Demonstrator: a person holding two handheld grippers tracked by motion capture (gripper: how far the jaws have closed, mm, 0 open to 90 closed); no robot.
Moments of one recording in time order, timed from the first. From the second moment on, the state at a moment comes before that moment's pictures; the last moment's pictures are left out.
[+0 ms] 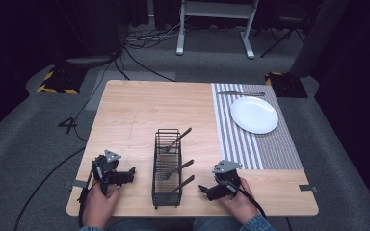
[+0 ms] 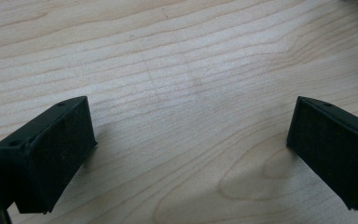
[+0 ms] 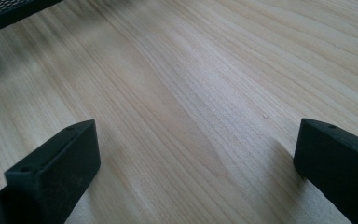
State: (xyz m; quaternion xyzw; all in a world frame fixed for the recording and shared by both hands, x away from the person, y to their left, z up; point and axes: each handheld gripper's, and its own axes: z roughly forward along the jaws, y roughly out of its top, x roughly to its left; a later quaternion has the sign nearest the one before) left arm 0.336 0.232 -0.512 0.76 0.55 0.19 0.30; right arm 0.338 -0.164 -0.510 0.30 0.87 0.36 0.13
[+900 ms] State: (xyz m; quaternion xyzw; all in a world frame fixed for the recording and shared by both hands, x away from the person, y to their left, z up) left arm 0.338 0.232 -0.512 0.75 0.56 0.19 0.30; right arm 0.301 -0.154 -0.401 0.23 0.88 0.40 0.04
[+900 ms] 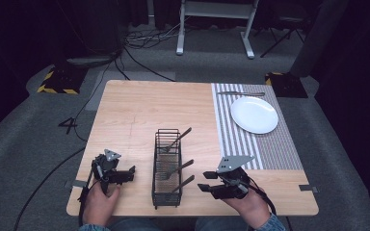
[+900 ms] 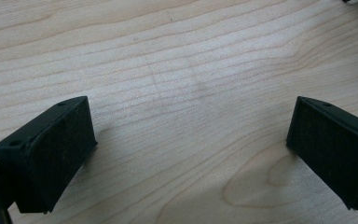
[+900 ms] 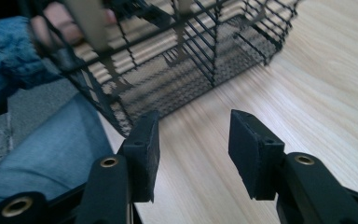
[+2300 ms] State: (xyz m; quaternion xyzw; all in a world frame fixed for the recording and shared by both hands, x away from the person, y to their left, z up) left arm 0.338 0.232 -0.512 0.75 0.56 0.19 0.30; right arm 0.295 -0.111 -0.353 0.17 0.90 0.39 0.01
